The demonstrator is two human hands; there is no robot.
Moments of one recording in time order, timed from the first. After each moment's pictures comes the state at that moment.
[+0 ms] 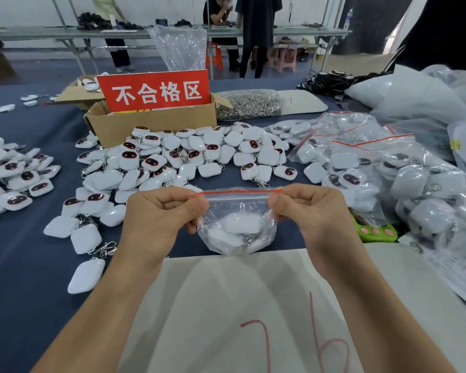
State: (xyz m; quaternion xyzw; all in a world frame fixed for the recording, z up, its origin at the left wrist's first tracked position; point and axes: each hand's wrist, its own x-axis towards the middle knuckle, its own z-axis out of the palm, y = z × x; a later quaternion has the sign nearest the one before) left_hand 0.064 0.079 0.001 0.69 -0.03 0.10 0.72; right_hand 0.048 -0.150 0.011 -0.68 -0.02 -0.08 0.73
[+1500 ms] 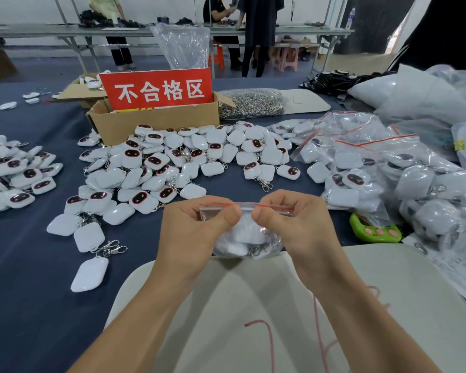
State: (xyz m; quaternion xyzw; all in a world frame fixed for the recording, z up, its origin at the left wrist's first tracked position) left_hand 0.049 0.039 -0.004 0.70 -0.03 0.07 0.71; right_hand 0.044 -0.126 0.002 -0.69 -0.05 -0.04 0.72
